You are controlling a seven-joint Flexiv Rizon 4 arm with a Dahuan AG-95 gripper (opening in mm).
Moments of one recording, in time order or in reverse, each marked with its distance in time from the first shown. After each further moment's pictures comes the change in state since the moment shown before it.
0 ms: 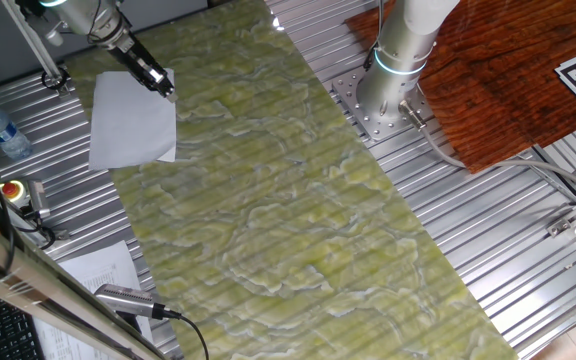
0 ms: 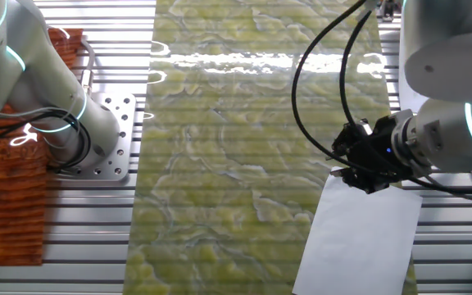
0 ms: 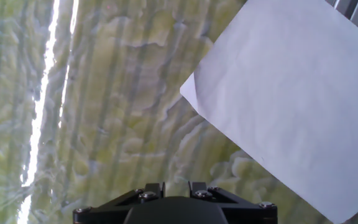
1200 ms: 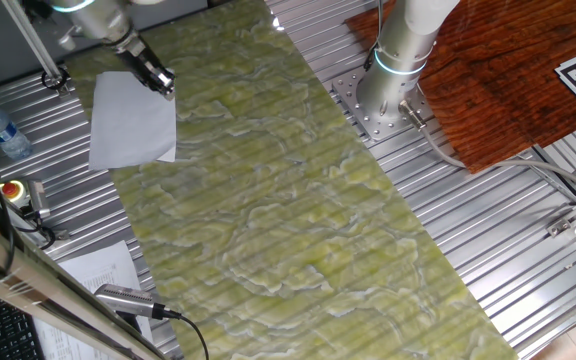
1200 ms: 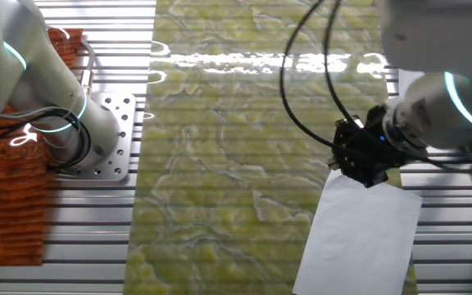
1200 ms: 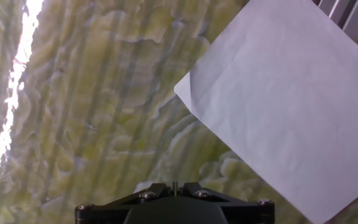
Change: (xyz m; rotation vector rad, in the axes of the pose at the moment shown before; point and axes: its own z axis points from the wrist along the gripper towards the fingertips) arm 0.002 0.003 -0.001 0.157 -0.065 -0.053
